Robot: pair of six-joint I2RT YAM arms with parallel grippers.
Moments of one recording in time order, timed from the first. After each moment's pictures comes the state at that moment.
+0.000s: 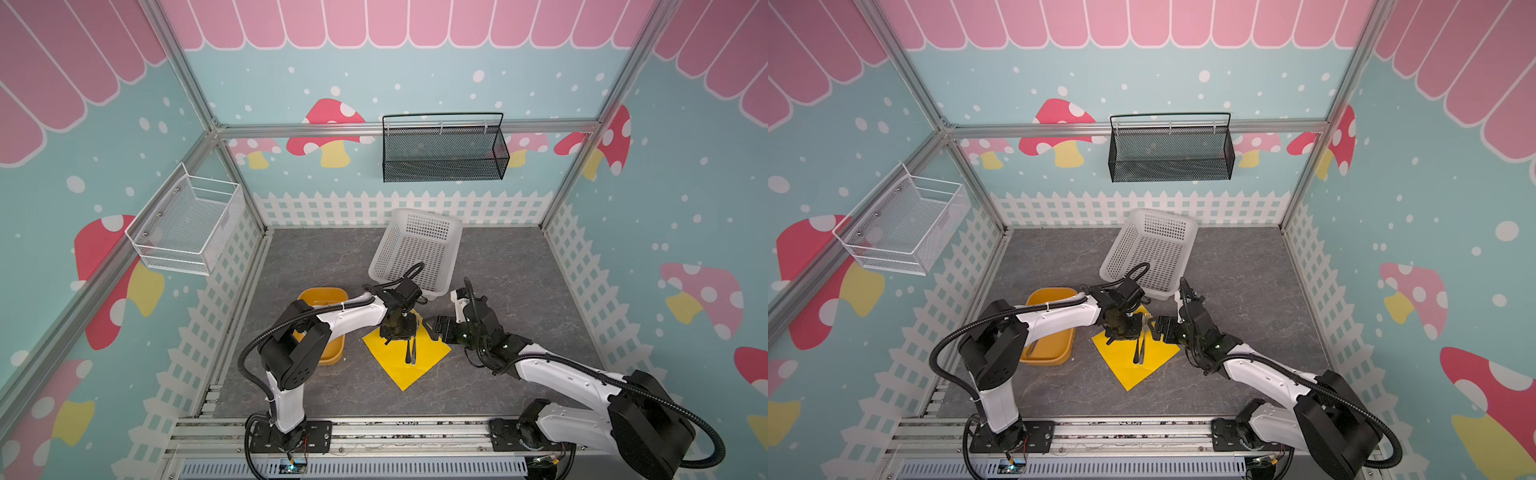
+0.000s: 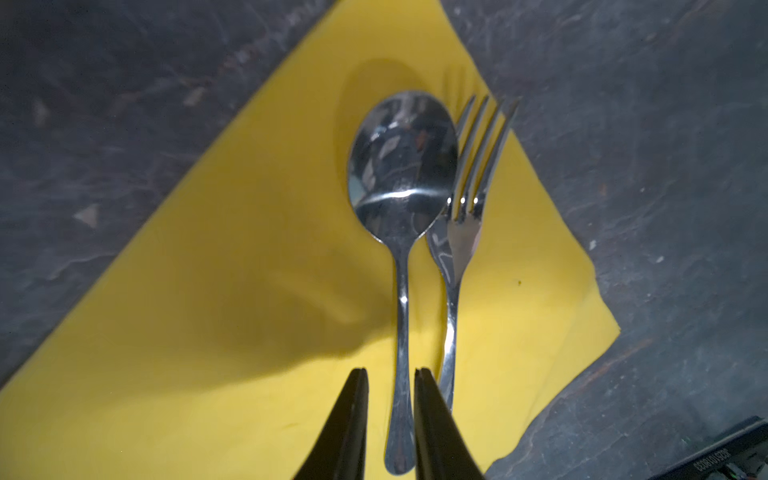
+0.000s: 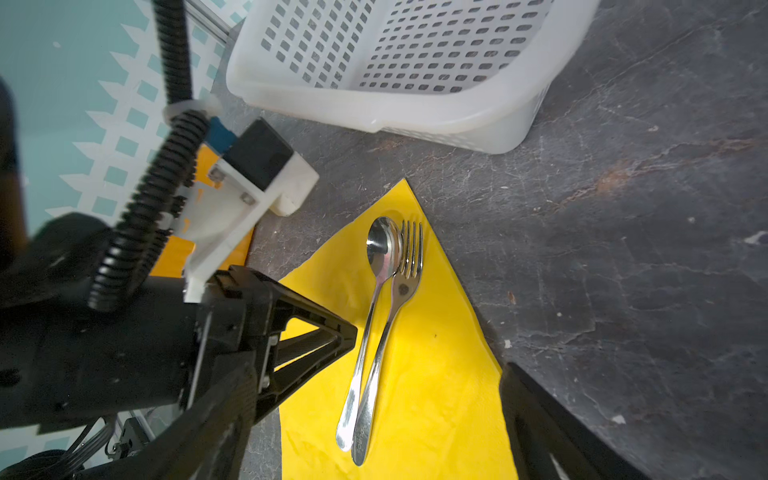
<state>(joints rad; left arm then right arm) -0.77 1.84 1.24 -0.67 0.13 -0.75 0.66 1.18 0.51 0.08 -0.09 0.70</state>
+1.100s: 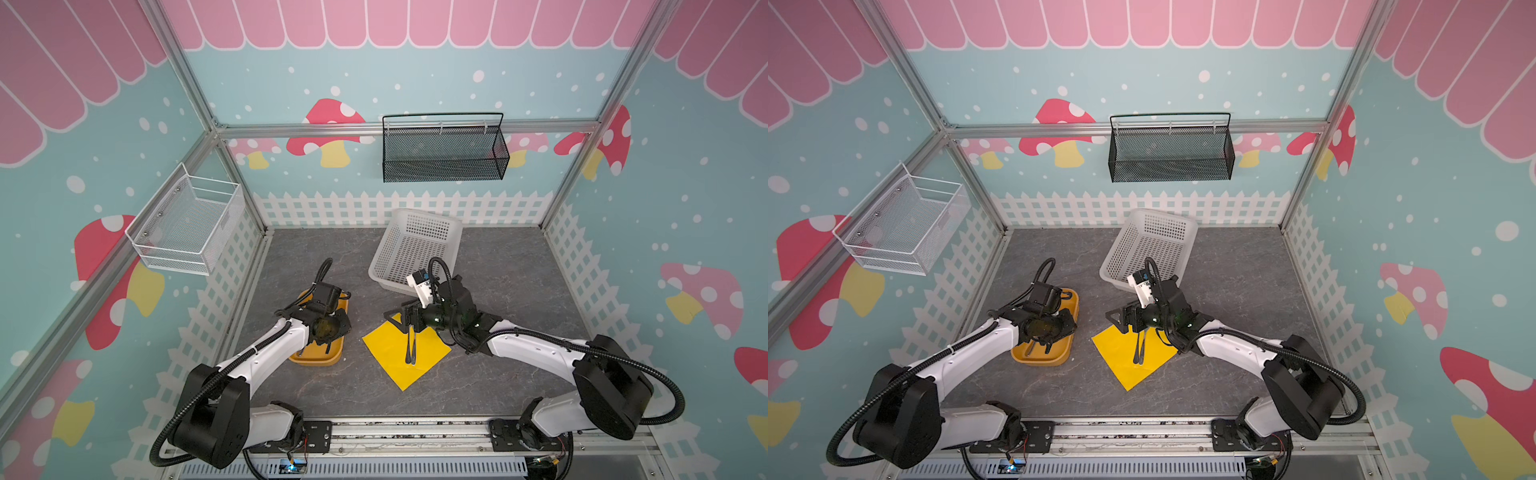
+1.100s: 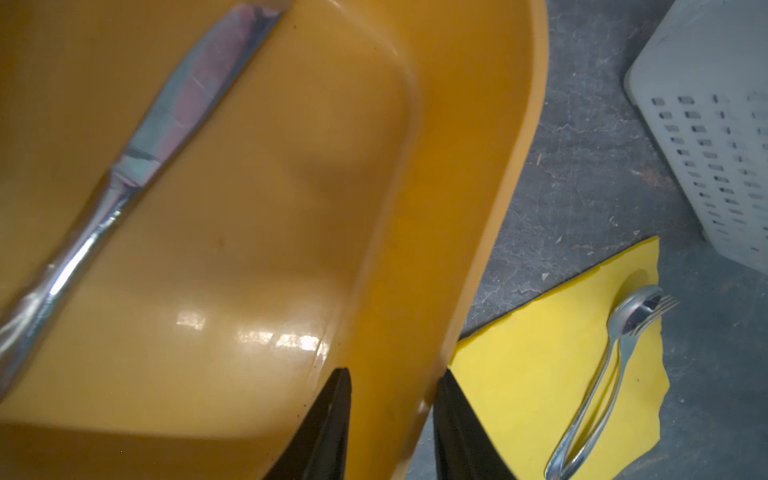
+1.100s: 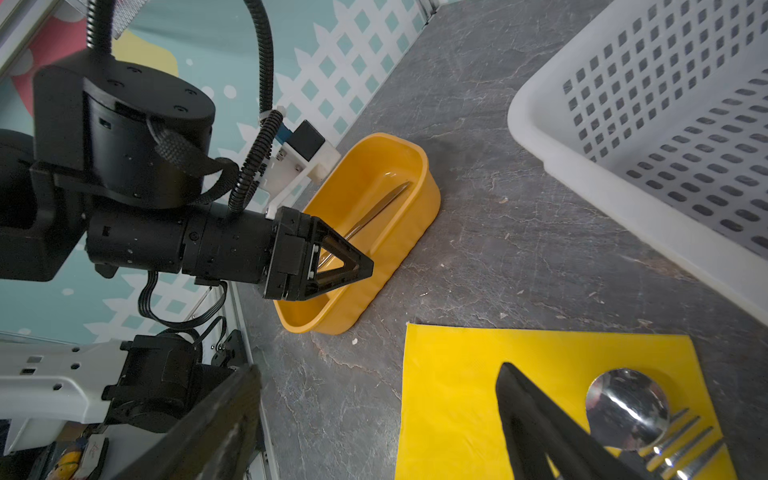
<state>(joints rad) -0.33 1.29 0.74 -0.57 0.07 -0.79 0.76 1.45 0.79 0.25 -0.40 0.49</state>
